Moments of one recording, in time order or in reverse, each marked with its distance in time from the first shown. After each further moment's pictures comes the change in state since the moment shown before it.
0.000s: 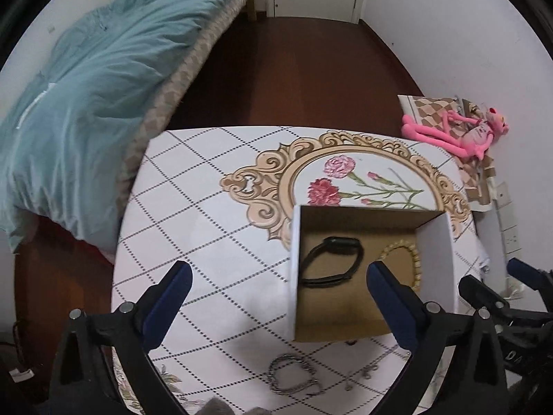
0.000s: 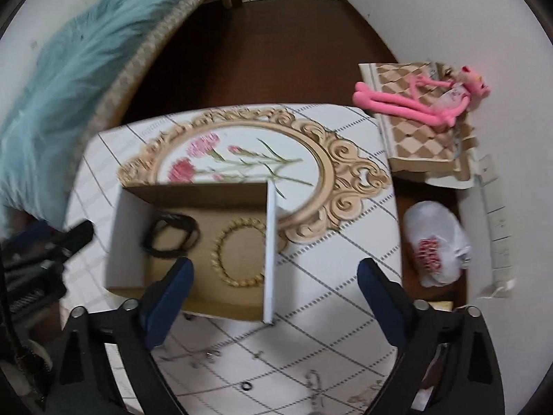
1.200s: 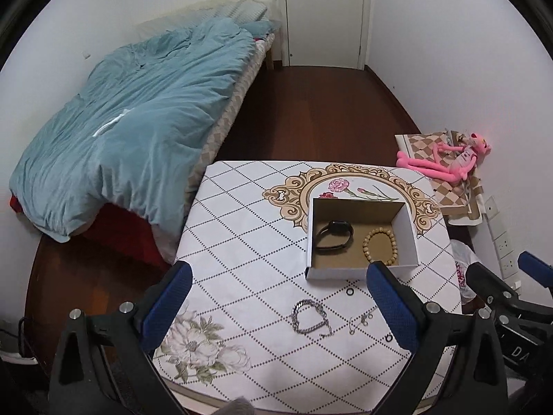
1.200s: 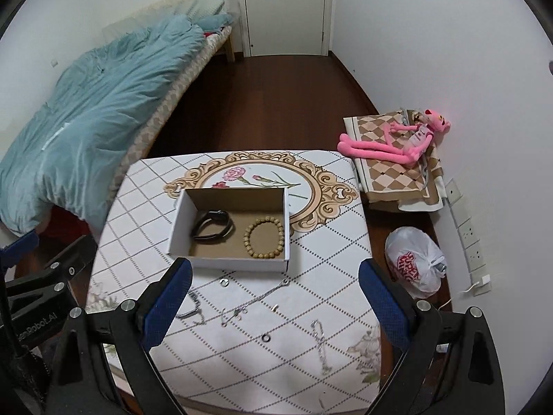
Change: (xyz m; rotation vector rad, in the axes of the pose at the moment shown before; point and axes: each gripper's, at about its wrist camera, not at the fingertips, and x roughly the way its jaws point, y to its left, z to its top) left arm -0.145 0.018 -0.078 -0.023 -0.211 0.056; right arm -0.150 0.027 -0.090 0.015 -0.253 -0.008
